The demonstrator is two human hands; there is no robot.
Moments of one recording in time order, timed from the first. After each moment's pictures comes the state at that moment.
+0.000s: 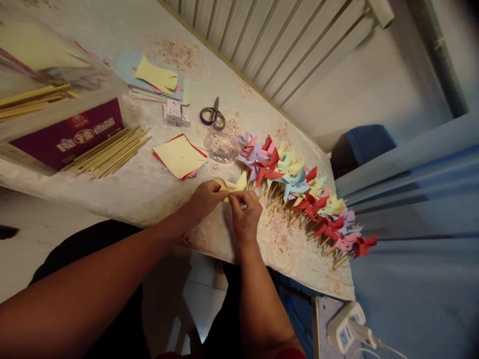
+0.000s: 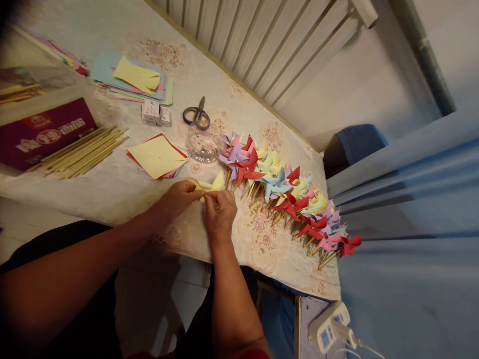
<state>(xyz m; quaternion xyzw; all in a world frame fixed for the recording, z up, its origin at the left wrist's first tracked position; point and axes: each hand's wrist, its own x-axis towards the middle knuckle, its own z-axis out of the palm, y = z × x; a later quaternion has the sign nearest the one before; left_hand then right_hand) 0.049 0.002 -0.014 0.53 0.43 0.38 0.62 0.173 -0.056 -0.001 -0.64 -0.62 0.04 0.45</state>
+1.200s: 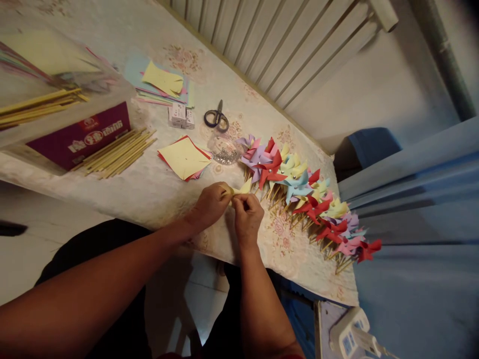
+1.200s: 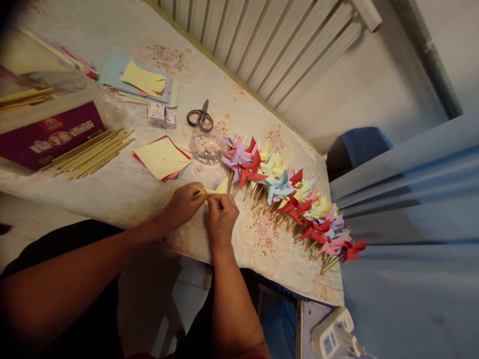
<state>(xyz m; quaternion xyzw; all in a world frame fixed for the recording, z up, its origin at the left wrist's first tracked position) 0.050 -0.003 -0.003 0.68 0.43 0.40 0.44 0.167 -0.060 -0.001 -0.67 -0.58 0.08 0.47</state>
